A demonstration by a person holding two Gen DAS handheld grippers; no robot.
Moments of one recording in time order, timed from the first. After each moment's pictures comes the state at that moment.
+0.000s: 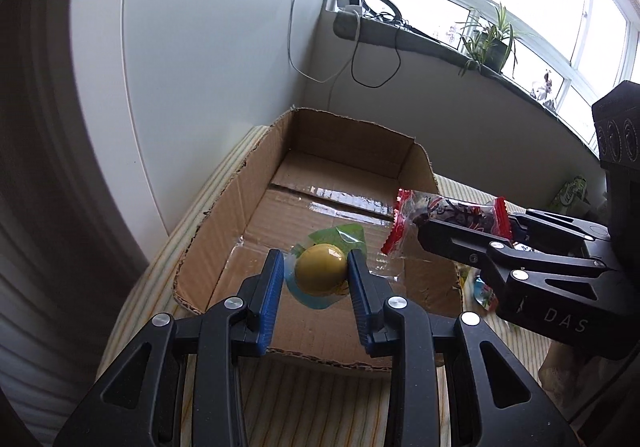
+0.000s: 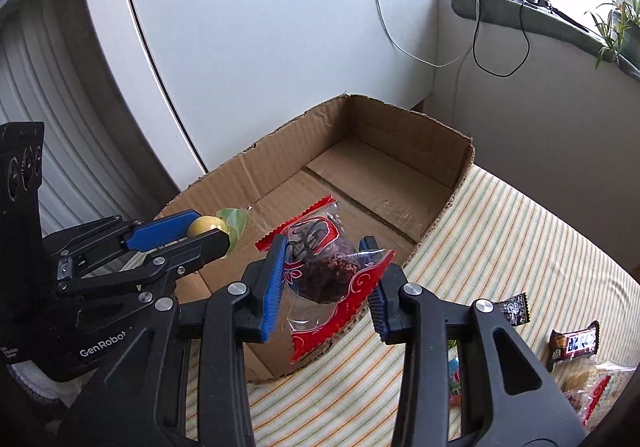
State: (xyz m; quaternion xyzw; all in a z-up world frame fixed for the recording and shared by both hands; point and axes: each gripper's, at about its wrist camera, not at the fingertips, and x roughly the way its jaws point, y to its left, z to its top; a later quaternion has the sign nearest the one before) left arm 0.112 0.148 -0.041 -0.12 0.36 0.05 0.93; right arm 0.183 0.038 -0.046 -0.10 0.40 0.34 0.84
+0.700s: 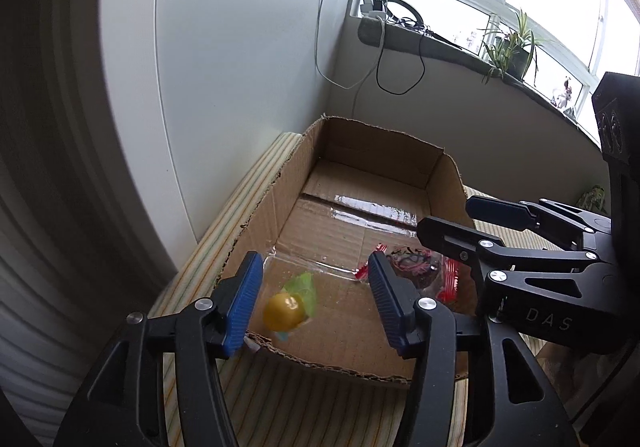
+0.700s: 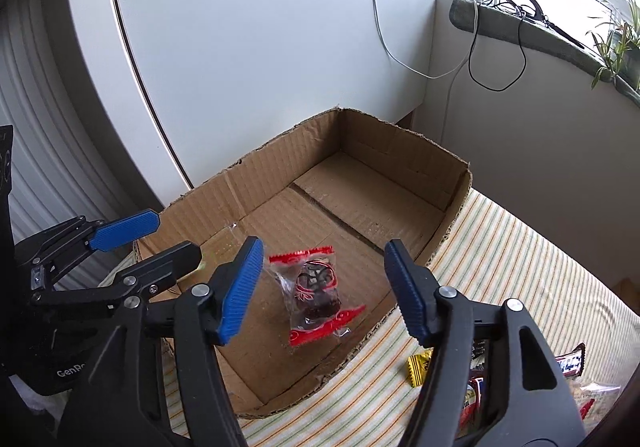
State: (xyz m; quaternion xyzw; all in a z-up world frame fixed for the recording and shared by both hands) left arm 0.110 0.161 -0.037 -0.12 0.35 0.09 0.93; right arm 0.196 0.050 -0.040 -0.12 0.39 0.32 0.85
